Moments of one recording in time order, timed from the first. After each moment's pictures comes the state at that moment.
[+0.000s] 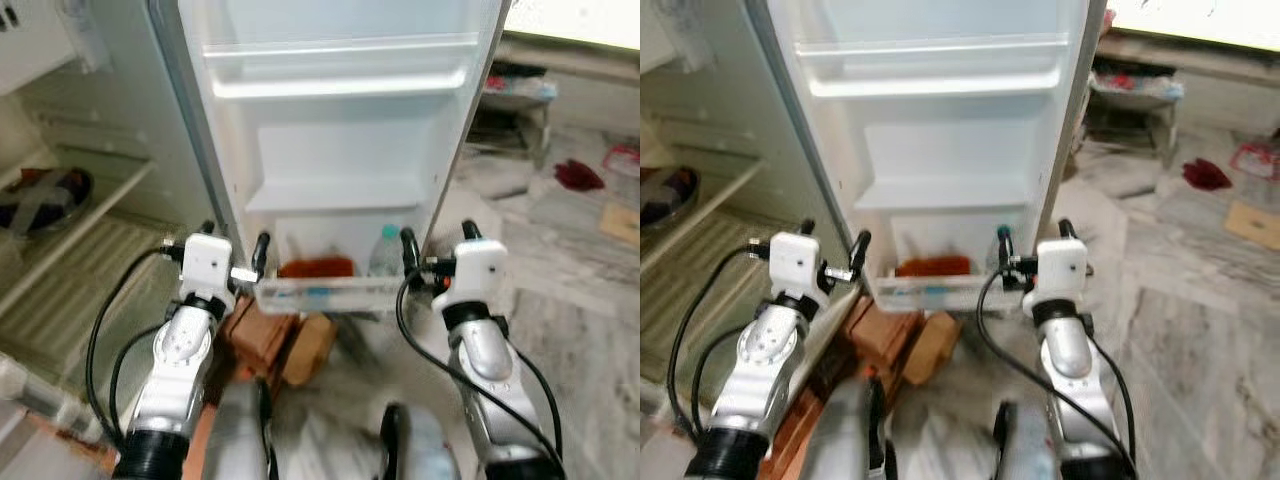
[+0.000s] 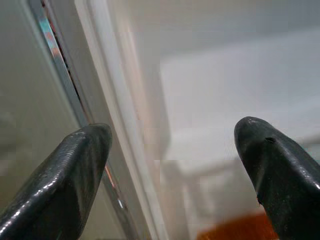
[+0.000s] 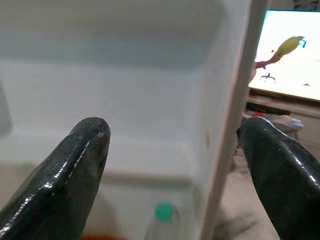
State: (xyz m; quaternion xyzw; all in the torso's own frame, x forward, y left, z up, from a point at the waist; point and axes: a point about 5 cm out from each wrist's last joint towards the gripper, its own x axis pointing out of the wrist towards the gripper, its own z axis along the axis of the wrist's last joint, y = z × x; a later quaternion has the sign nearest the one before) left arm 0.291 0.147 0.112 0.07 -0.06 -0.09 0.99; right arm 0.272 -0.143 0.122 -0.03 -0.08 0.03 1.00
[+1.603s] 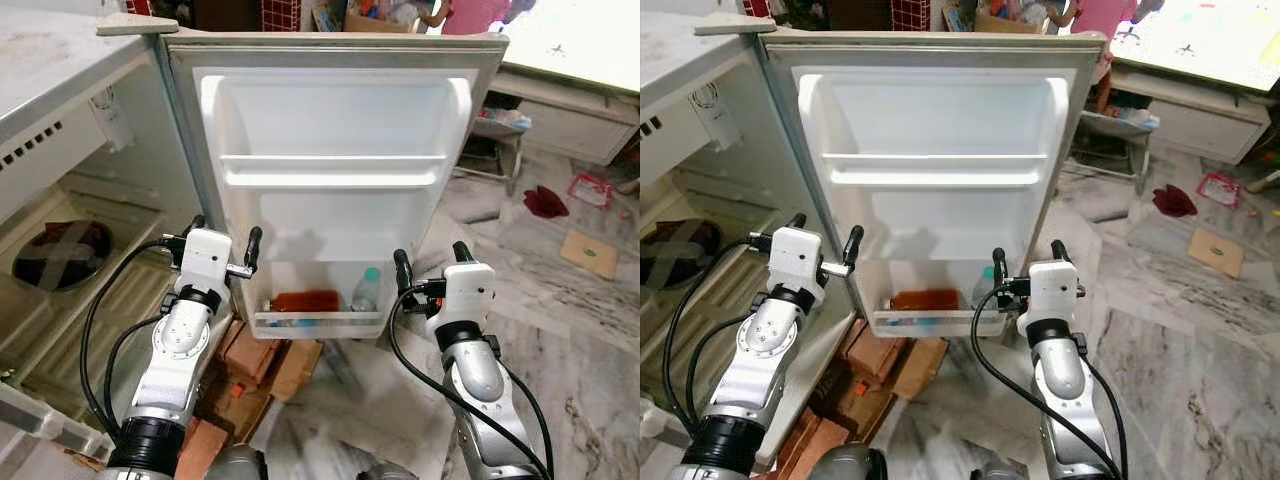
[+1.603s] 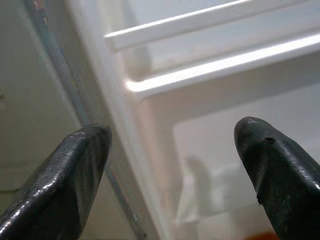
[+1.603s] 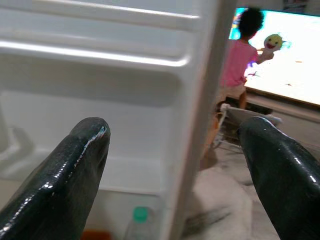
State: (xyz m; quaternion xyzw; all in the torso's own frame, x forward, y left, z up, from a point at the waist) left arm 0.289 0.150 0.094 0.11 -0.03 -0.07 0.99; right arm 0.250 -0.148 0.094 -0.04 -0.04 0.02 1.00
